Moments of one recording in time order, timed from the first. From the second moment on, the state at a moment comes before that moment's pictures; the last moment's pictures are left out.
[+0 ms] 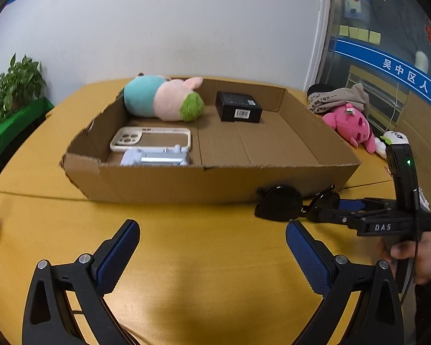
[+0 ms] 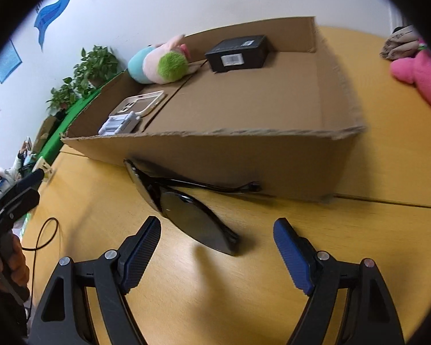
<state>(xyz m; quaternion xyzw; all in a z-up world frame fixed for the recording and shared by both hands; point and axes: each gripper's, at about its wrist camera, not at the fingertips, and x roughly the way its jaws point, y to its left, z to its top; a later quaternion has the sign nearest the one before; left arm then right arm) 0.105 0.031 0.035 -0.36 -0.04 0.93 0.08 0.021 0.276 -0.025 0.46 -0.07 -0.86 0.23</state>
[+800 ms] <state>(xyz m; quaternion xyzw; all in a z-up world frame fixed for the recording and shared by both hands) 0.061 0.021 -0.001 -0.47 -0.15 0.86 0.10 0.040 0.191 -0.022 0.50 0.09 -0.81 0.30</state>
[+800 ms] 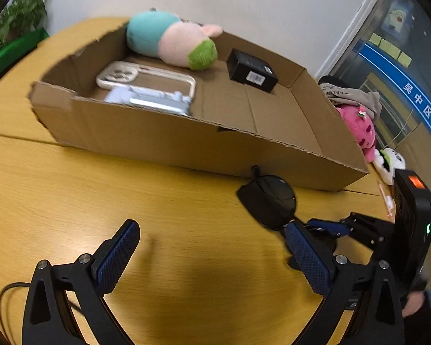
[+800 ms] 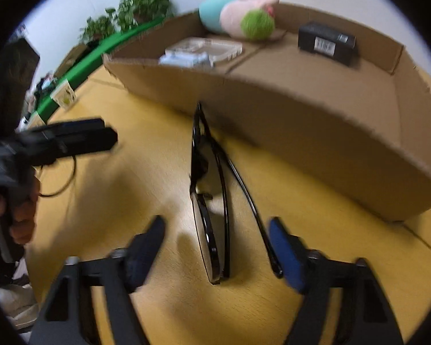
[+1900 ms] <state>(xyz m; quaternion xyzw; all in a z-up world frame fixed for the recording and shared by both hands) 0.053 0.098 0.052 -0.45 -0.11 0.87 0.16 0.135 0.176 0.019 0.40 0.05 -0.90 0.19</state>
